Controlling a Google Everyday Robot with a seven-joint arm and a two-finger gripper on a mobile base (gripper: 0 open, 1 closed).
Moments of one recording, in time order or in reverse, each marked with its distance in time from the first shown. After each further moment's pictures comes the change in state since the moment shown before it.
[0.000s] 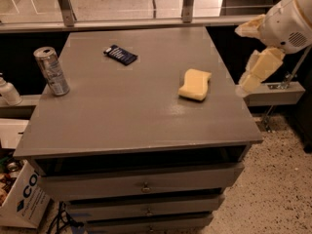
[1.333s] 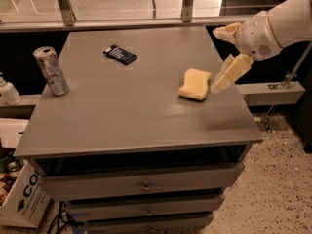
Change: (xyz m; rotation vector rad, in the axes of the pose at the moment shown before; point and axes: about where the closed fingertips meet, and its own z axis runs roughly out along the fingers) arm -0.020 -0.032 0.057 0.017 -0.219 -0.038
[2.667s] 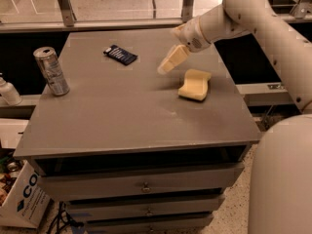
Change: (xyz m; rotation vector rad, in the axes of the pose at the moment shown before) arm -0.035 -0.099 0.154 -0.011 -0.097 0.115
